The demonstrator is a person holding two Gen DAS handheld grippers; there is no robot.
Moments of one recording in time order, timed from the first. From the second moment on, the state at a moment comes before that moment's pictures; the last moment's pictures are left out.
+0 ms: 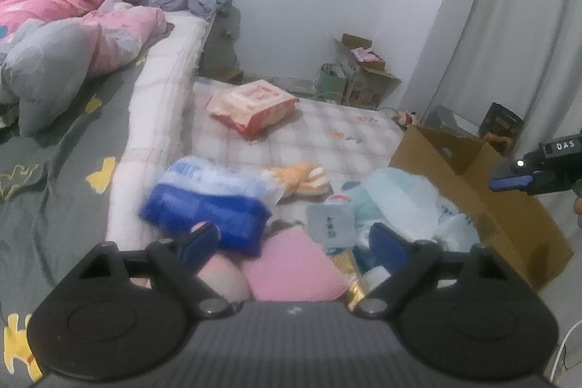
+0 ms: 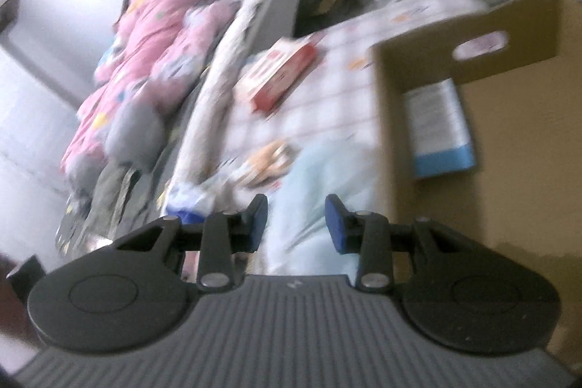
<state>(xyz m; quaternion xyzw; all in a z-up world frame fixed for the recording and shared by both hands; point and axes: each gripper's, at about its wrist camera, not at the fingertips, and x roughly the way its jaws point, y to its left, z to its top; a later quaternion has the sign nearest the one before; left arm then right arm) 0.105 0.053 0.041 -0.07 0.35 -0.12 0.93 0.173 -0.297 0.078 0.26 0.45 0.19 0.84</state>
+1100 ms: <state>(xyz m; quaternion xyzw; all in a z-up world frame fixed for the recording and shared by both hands) 0.090 0.076 0.004 -0.06 0.36 -0.12 0.92 0.201 -0.134 0.035 0.24 0.51 0.27 0.78</state>
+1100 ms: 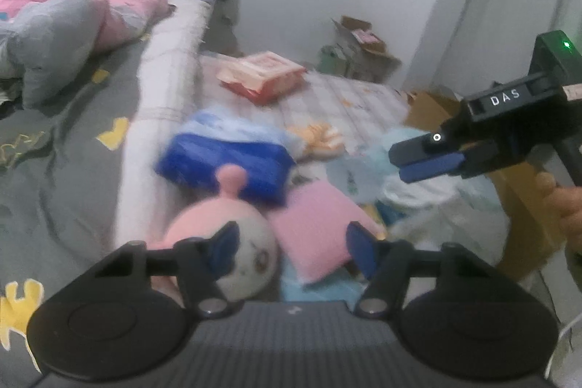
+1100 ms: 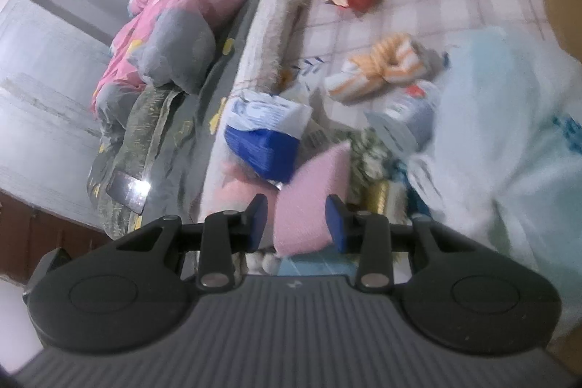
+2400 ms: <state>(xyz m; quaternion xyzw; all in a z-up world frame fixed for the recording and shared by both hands) 0.145 0.098 -0.011 -0.07 0.39 -0.09 0.91 0.372 -0.095 -0.017 0.34 0.52 0.22 0.75</state>
